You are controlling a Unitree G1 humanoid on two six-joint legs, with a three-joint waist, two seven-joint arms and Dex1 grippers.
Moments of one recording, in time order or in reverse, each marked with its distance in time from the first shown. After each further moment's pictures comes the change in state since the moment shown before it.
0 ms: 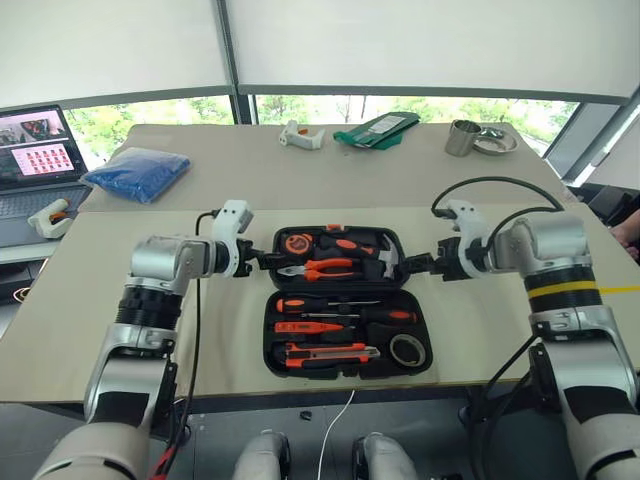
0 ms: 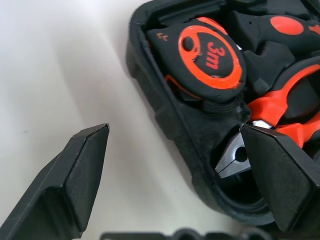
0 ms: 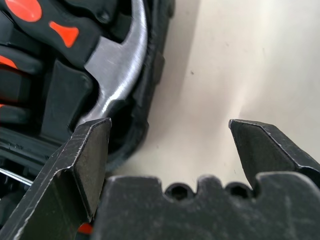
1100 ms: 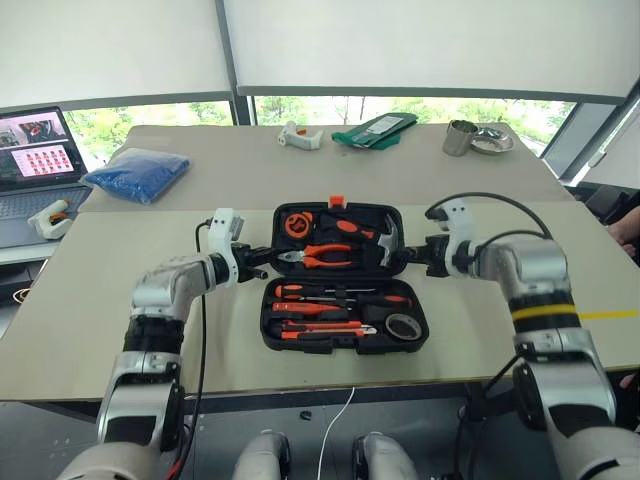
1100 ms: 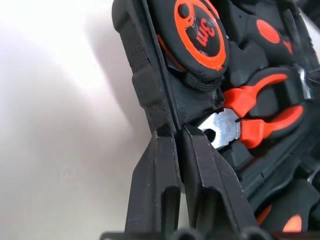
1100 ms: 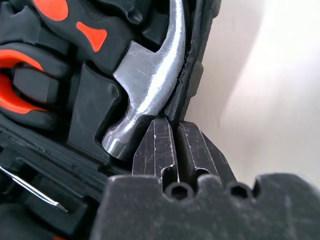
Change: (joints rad) left arm 0.249 -0.065 0.157 -0.048 -0.051 -0.571 -0.122; right arm 0.291 0.050 -0.103 -0.236 -0.023 -0.603 0.069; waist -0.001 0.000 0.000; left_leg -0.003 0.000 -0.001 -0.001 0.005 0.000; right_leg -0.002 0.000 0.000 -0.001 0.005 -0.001
